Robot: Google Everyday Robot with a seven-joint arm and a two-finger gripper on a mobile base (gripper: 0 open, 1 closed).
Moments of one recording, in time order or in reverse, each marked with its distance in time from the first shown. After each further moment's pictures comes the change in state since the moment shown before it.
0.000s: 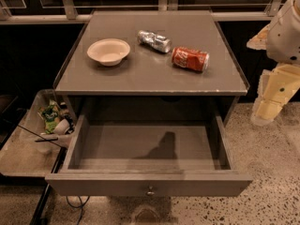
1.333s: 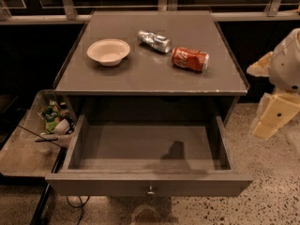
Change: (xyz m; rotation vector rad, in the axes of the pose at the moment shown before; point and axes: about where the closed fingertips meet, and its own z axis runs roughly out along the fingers) arm 0.017 0.023 0.030 -0.028 -0.054 0.040
